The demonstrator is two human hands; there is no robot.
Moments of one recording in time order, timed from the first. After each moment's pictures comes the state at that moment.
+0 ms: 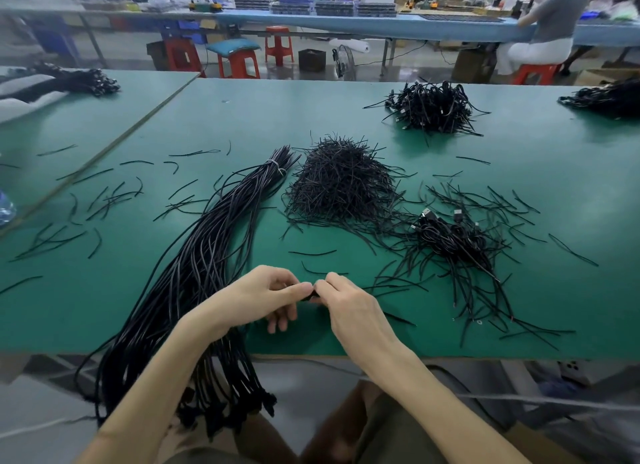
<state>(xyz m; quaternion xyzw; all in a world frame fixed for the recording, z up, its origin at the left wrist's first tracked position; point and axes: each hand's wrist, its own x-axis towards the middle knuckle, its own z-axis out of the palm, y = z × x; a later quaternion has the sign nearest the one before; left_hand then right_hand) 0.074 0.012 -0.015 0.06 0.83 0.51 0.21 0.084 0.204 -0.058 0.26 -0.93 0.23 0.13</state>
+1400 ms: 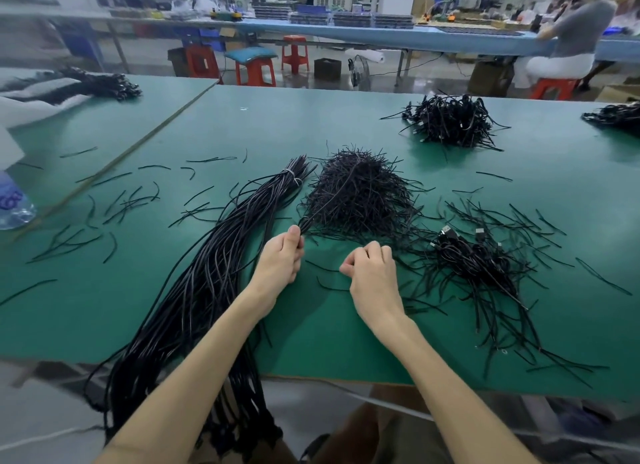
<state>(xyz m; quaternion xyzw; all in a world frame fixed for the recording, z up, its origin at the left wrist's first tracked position) -0.004 0.021 -0.053 -0.05 0.73 0.69 -0.03 0.002 0.200 -0.066 0.11 -0.96 0.23 0.13</state>
